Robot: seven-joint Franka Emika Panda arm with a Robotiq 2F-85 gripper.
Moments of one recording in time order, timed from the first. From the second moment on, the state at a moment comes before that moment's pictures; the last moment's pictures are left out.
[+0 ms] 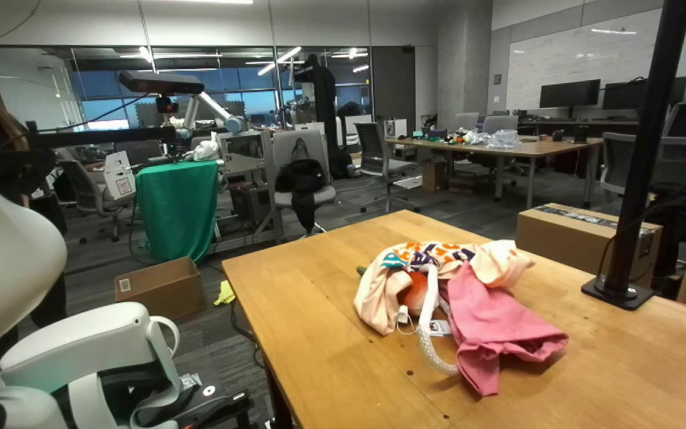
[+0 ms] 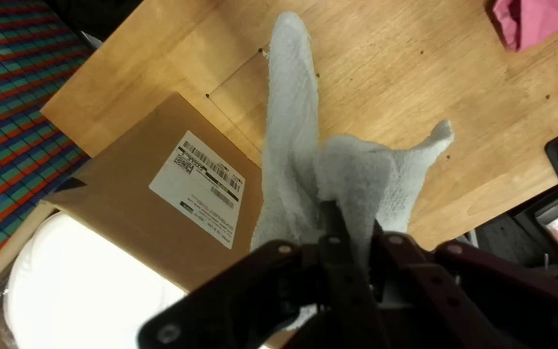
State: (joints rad) arm -0.34 -0.03 -0.35 -1.58 -0.07 1.72 0.03
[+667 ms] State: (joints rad) arm -0.34 -0.03 -0.35 -1.63 -0.09 1.76 0.10
